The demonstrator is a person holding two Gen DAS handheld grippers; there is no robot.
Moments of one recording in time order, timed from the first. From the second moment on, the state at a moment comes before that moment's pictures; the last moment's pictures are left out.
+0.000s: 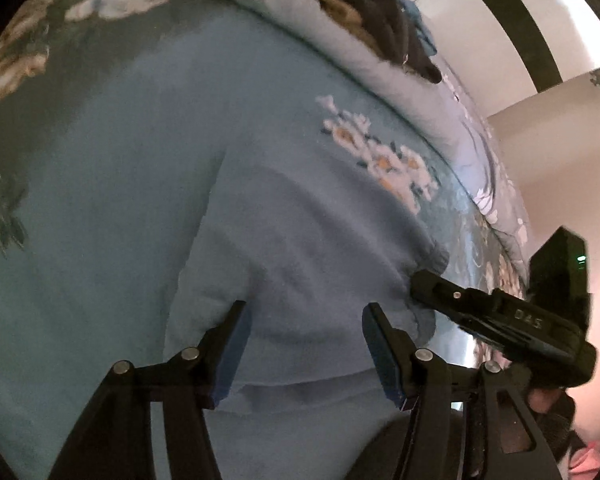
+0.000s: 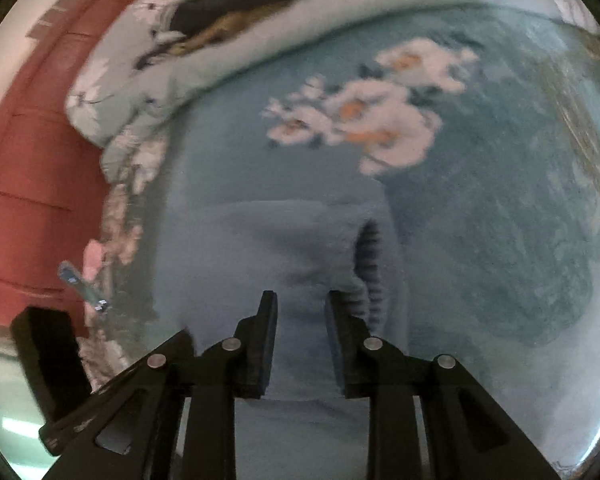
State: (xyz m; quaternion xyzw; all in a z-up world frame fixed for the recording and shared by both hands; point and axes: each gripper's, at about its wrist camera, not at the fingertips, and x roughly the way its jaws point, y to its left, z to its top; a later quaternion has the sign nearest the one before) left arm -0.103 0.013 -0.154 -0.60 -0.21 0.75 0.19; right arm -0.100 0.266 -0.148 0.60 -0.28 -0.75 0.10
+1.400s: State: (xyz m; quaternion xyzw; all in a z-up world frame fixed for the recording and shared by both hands) left arm -0.140 -0.019 -0.180 -0.62 -0.24 0.72 0.19; right arm -0.102 0.295 -0.182 0.59 -0.38 -0.71 0.09
